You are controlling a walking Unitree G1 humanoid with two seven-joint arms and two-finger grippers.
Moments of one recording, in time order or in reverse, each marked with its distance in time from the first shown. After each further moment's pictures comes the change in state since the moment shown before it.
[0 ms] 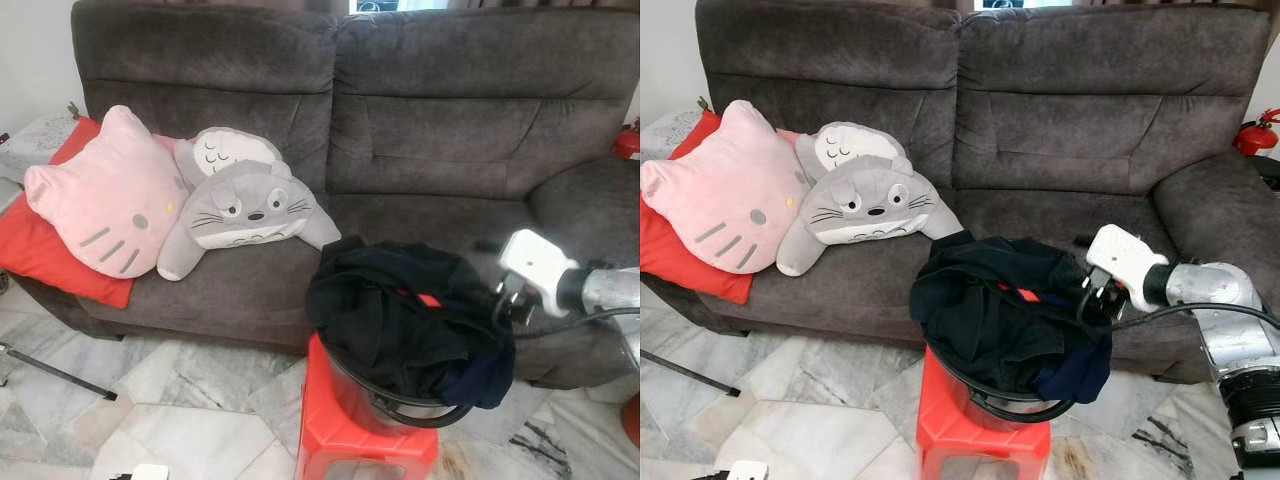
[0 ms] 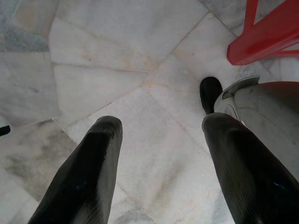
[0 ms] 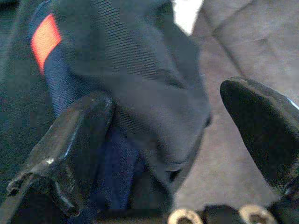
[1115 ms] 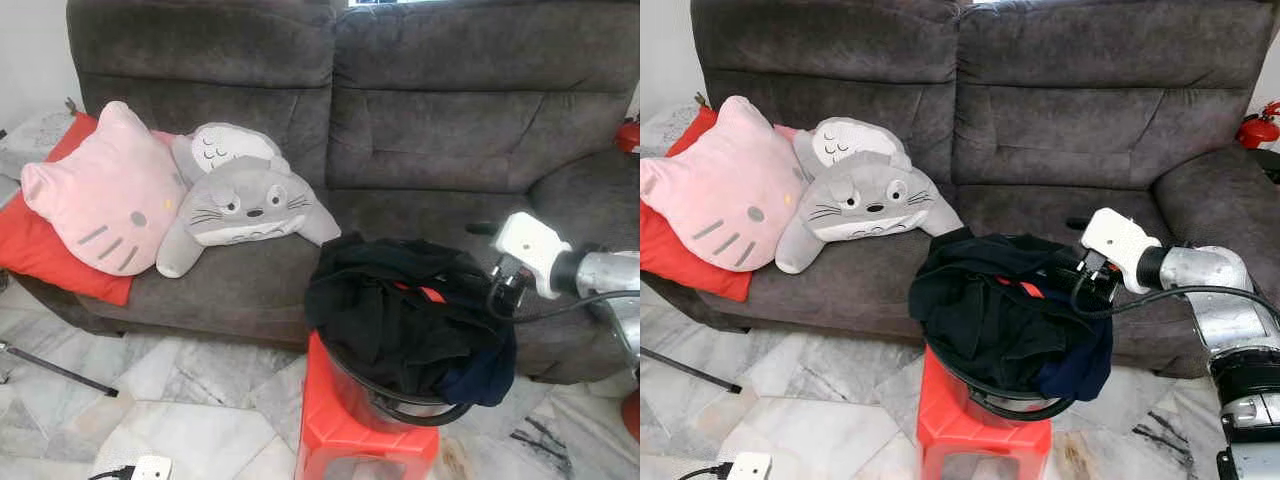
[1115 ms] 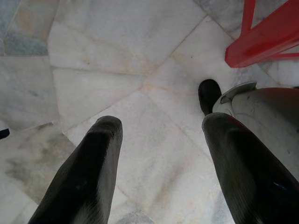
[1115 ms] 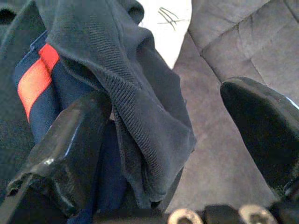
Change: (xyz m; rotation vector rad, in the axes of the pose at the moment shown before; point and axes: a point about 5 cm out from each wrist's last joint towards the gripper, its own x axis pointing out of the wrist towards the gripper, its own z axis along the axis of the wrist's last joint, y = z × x) left arm 0.002 -0.001 0.009 0.003 -0.018 -0.010; right arm 0.004 -0.016 0.016 -0.026 -0.093 -0.070
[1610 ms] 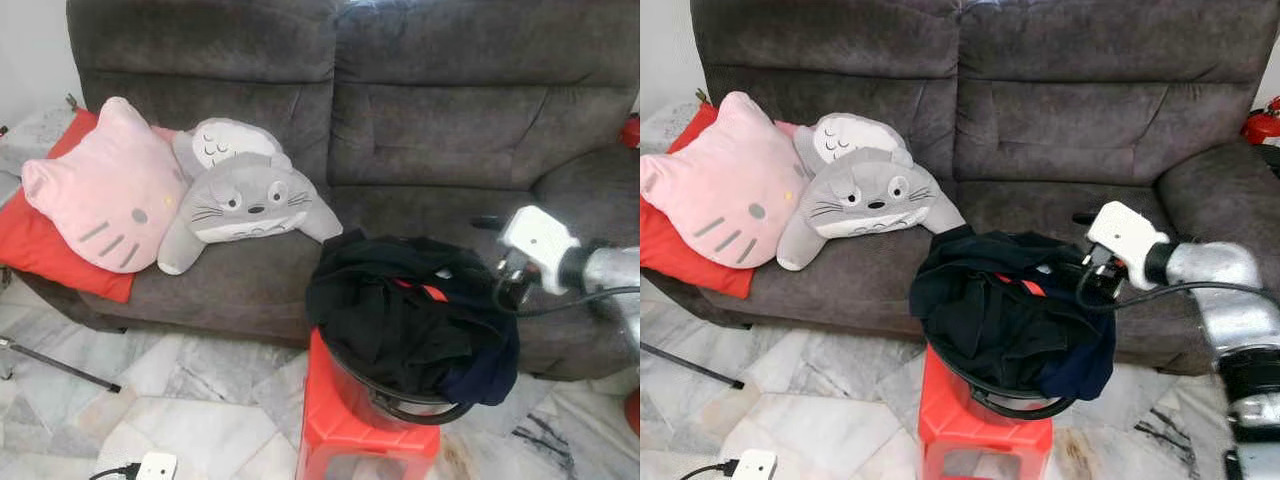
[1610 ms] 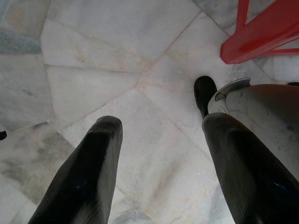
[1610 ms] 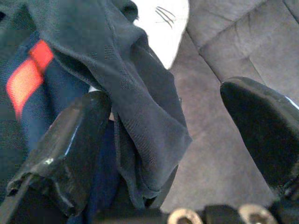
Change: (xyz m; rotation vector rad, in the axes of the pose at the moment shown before) left arm 0.002 -0.005 0.004 0.005 0.003 -0.024; right arm -0.010 -0.008 0.008 -0.017 0.002 0.002
